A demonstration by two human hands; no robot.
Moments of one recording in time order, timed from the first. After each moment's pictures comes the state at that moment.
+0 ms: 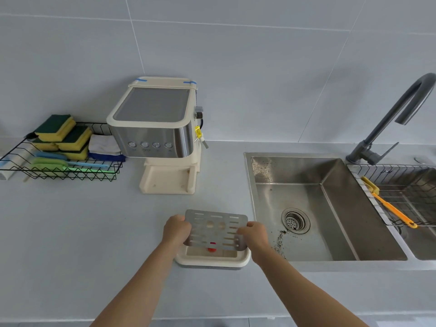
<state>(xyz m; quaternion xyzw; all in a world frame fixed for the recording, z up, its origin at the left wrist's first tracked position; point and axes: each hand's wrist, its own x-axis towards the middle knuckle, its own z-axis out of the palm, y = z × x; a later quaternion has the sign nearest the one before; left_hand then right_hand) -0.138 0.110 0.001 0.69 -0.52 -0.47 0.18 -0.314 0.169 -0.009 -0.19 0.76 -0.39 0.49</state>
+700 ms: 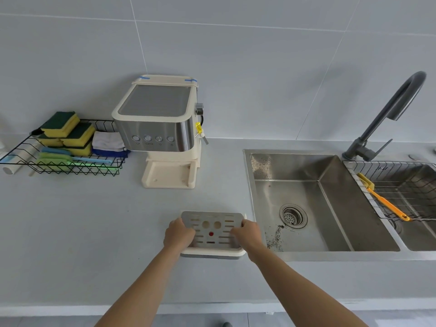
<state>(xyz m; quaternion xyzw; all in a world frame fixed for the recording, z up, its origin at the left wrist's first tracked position) -0.132 0.138 -0.014 0.70 -0.55 -0.44 0.14 -0.300 0.183 -0.022 -0.30 0.79 -0.29 0.44</state>
